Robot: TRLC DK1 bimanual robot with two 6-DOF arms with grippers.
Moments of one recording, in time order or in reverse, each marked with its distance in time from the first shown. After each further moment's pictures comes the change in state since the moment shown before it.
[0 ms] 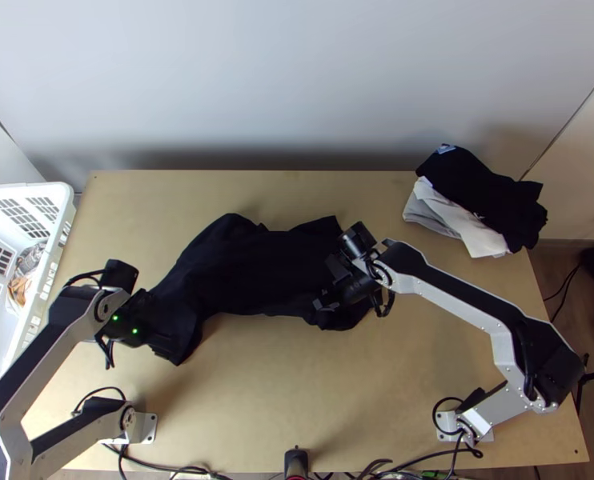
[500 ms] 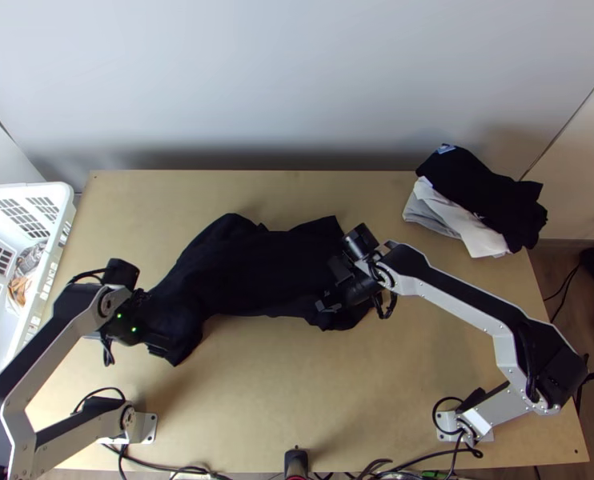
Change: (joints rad) left arm 0.016 0.063 -0.008 0.031 -0.127 -0.003; right arm -0.002 -0.011 -0.025 0.015 -0.001 0.005
